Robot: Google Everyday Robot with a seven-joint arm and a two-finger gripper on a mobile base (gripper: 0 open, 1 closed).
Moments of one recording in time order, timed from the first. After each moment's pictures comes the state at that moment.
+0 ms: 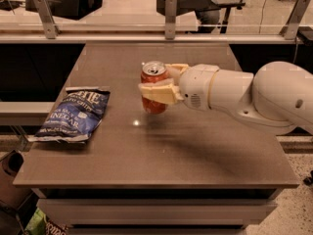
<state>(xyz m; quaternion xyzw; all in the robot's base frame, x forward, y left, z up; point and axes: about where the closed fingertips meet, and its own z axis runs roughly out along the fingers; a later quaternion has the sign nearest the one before) 0.542 0.000 0.930 -0.40 0.67 0.27 0.57</state>
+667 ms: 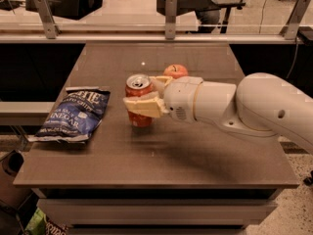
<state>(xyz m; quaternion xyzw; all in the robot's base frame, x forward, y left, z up) 0.517 0.035 0.910 -0.41 0.66 0.30 0.55</state>
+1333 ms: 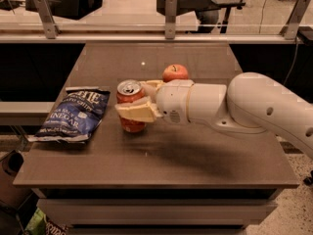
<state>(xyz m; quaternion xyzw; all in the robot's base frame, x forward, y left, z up) 0.508 0.056 0.902 -0.45 0.64 0.32 0.53</state>
